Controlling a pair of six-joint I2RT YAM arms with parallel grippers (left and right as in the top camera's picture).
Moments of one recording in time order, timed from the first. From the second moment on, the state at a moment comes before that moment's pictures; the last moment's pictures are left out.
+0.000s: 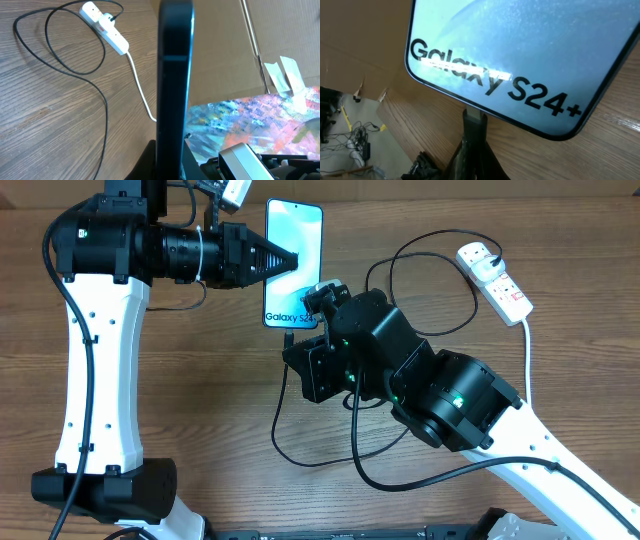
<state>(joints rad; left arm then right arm) -0.07 1.78 2.13 -1.38 1.11 -0.10 0.84 1.40 1.54 -0.80 -0.16 0.54</state>
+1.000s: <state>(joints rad) -0.07 1.78 2.13 -1.38 1.15 -0.03 0.83 1.40 1.54 -0.79 -0.20 0.54</state>
